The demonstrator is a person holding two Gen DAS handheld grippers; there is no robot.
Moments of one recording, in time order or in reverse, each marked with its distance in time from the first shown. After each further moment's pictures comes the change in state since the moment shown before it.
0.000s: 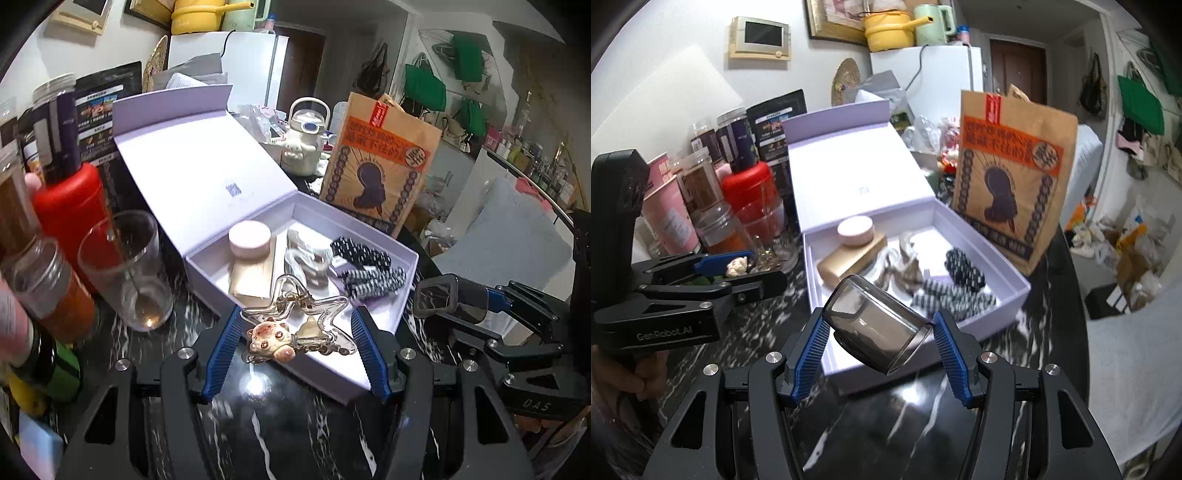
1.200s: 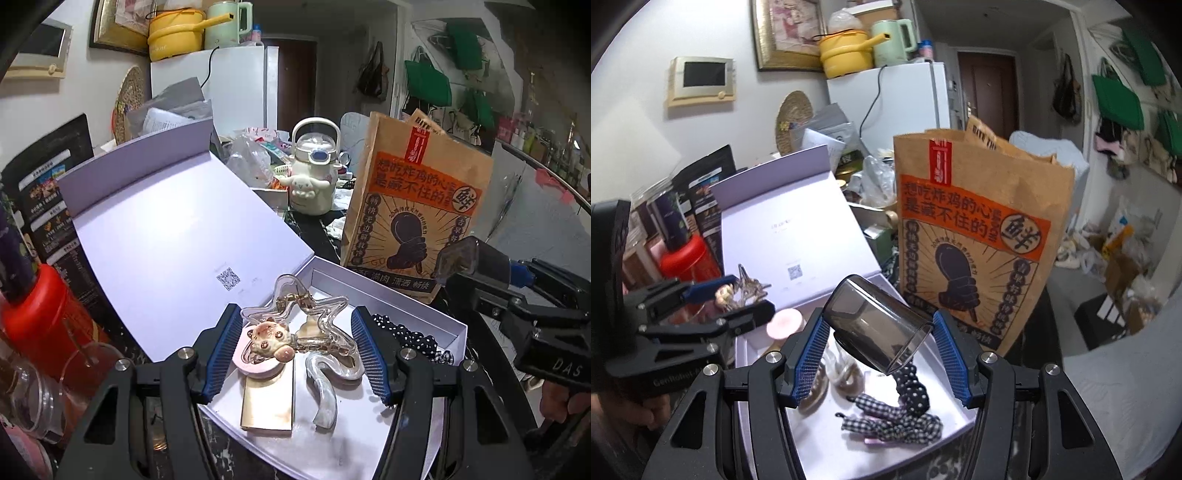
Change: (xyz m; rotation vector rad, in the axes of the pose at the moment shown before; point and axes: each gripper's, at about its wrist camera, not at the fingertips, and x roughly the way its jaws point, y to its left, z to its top) left arm 0.079 -0.005 0.083 0.095 -0.043 0.086; right arm 0.058 -0.071 0.084 0.099 -0.083 -0.066
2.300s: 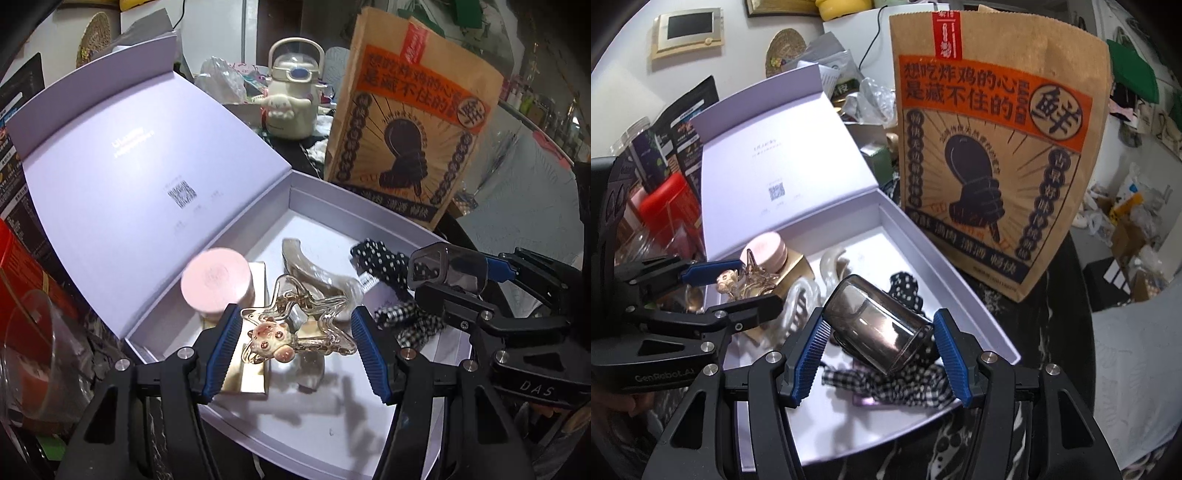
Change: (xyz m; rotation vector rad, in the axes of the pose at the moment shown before) left arm 0.042 -0.013 -0.032 0.027 0.236 -0.072; right arm 0.043 -0.005 -0.044 -0.013 0.210 0.007
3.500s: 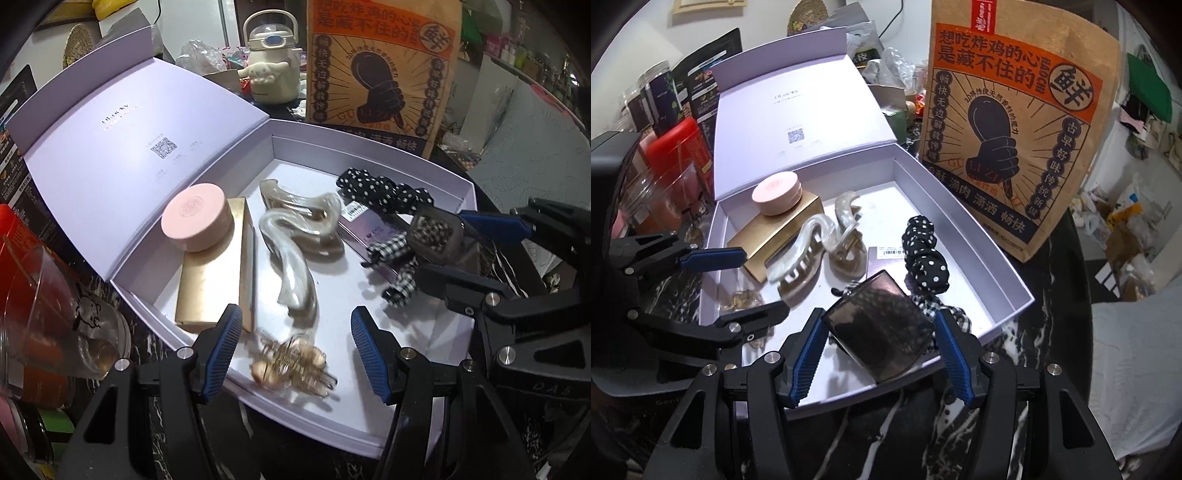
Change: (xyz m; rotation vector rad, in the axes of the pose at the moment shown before) left arm 0.003 -0.022 -0.041 0.099 0.084 0.073; right arm -0.005 0.020 -0.030 -0.096 0.093 -0.039
